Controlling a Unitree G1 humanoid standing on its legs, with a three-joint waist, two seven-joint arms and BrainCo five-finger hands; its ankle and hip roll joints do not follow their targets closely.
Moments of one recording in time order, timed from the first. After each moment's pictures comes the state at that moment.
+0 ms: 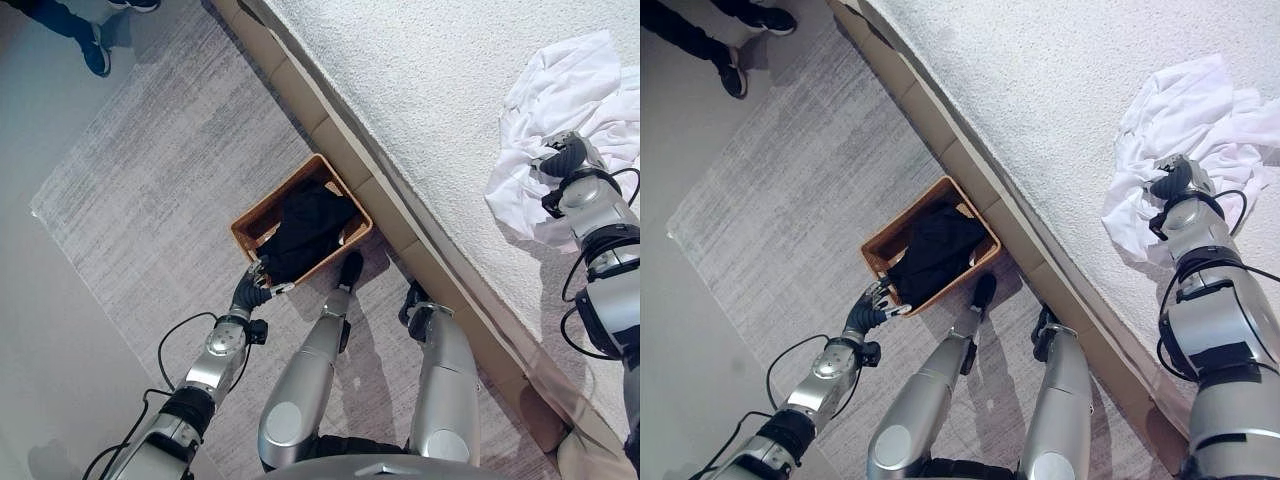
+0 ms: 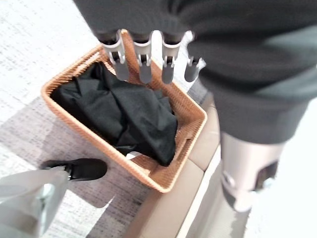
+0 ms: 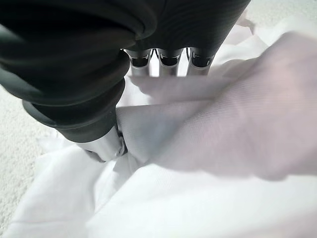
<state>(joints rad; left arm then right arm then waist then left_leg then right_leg) -0.24 0.36 -0.37 0.60 -0.37 -0.20 0.15 -1.11 -0.77 0.48 1.32 -0.10 -0.03 -0.17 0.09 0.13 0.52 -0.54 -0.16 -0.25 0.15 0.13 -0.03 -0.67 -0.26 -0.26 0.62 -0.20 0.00</state>
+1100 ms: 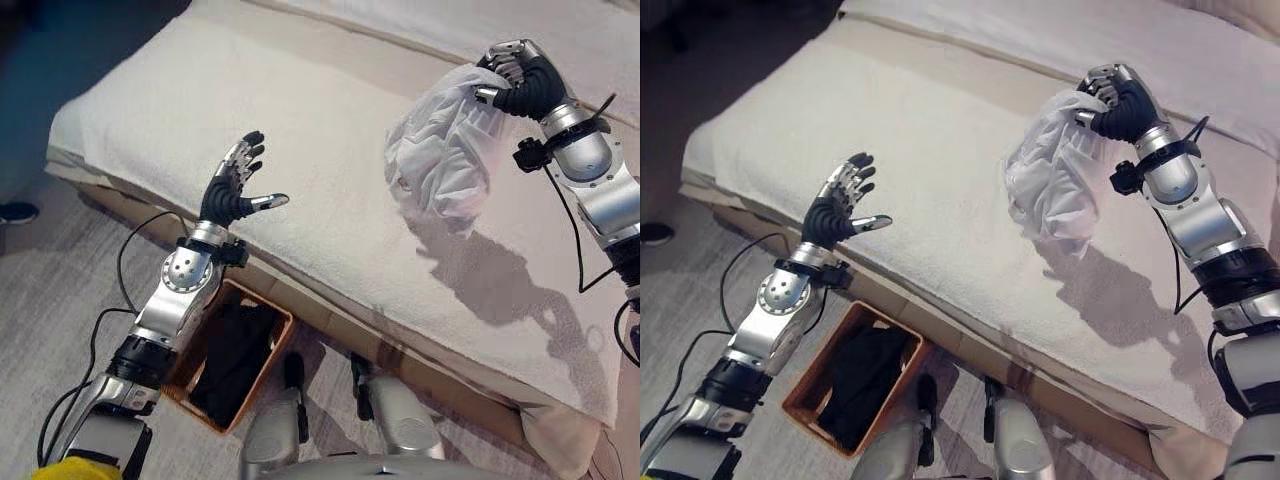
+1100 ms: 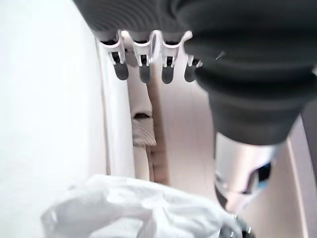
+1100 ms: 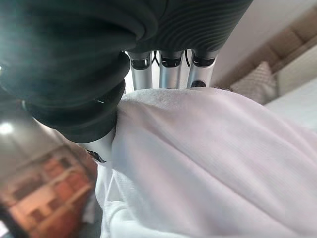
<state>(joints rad) -0.40 0.60 -0.31 0.09 -0.44 -0.23 0.06 -0.90 -0.99 0.45 0.29 0.21 -0.11 -0.06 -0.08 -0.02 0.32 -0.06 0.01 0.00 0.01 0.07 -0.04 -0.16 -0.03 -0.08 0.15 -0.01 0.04</state>
